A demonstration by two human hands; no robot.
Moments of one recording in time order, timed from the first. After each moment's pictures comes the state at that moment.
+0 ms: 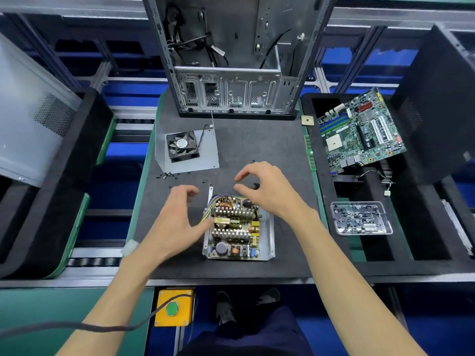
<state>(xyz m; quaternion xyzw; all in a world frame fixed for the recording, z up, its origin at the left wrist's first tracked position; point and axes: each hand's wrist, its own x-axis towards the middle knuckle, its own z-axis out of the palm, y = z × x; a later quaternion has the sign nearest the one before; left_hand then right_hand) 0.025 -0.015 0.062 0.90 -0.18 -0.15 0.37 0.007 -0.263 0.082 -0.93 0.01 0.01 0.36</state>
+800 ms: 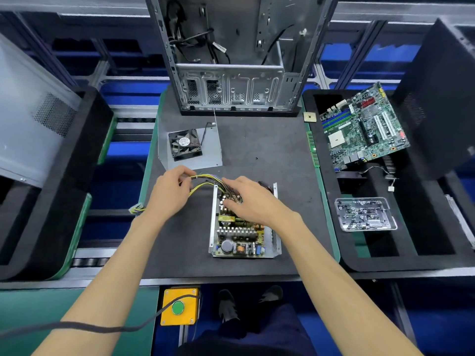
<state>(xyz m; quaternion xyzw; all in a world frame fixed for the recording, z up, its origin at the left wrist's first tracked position) 0.095 -0.020 0.051 0.92 -0.08 -0.14 0.37 0.008 -0.224 0.059 -0.94 -0.01 0.15 0.30</state>
